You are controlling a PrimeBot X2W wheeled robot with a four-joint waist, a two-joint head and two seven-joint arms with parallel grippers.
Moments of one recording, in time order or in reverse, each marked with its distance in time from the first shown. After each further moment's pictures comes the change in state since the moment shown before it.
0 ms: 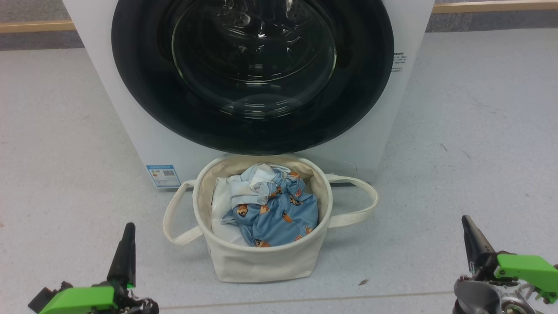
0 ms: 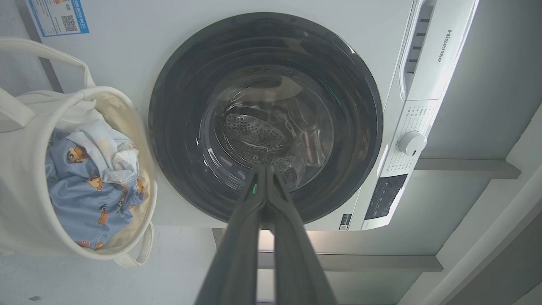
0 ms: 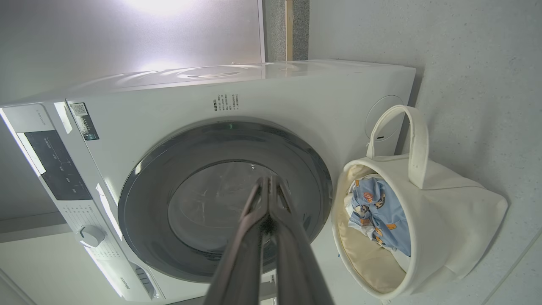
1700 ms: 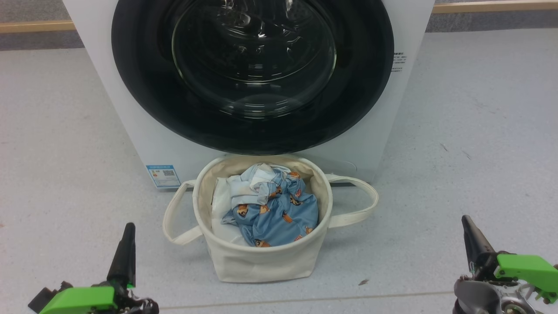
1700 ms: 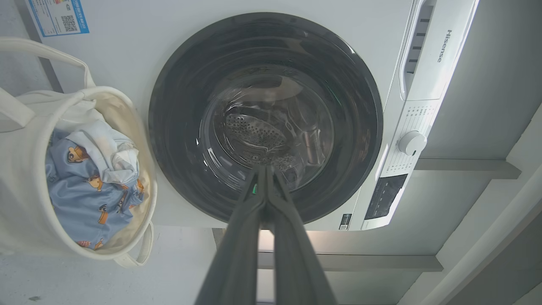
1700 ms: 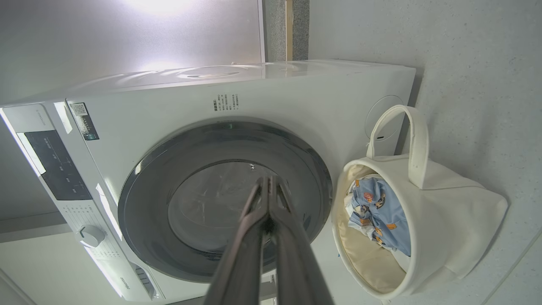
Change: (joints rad) left arm 0.000 0.000 0.000 0.000 0.000 0.000 0.000; right arm 0.000 0.000 0.000 0.000 0.000 0.000 0.000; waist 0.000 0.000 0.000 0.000
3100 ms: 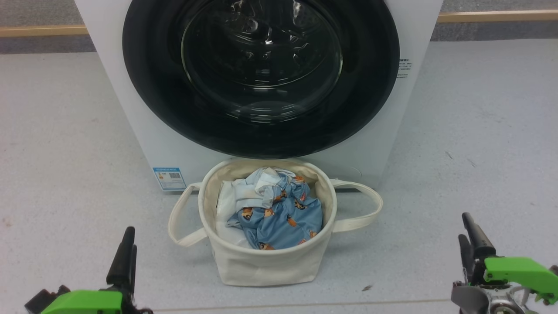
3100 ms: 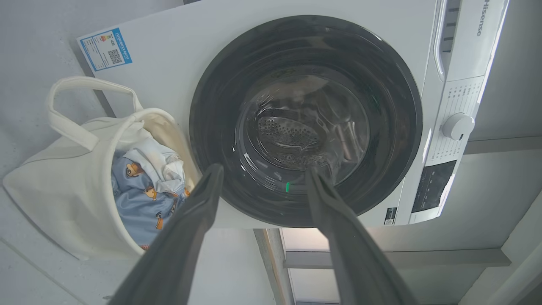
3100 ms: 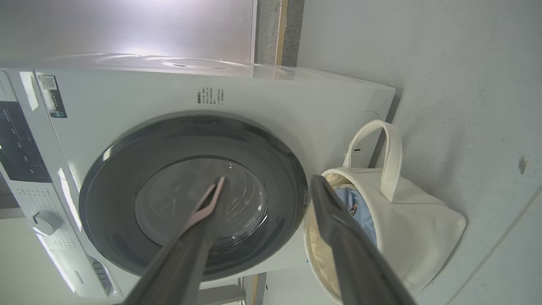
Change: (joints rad) left arm 0.009 0.049 -0.042 0.043 0.110 0.045 -0.037; right arm -0.006 -0.027 0.063 0.059 -0.075 0.000 -0.078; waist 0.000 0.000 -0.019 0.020
